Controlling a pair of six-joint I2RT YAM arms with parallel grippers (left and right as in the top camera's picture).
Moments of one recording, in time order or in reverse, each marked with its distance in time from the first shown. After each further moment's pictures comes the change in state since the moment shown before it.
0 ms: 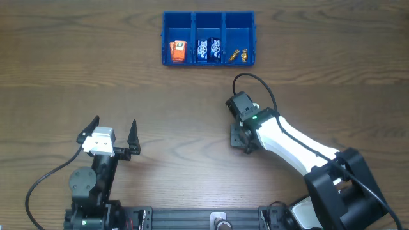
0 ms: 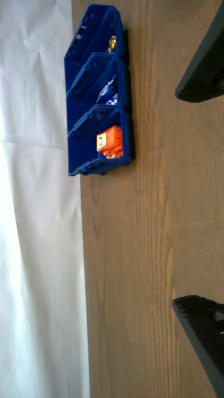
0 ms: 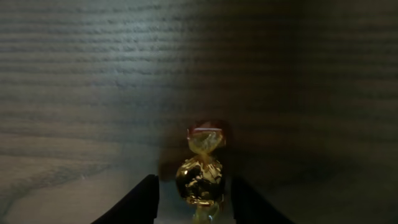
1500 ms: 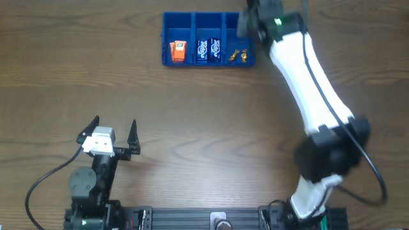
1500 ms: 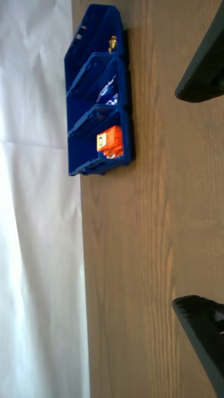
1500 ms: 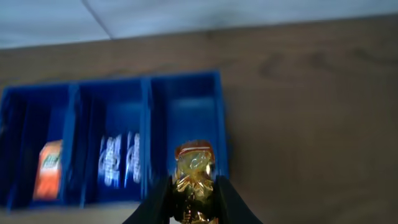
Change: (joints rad) left arm 0.000 0.000 0.000 0.000 0.000 0.000; right arm -0.234 0.380 1.104 -0.145 0.191 -0.257
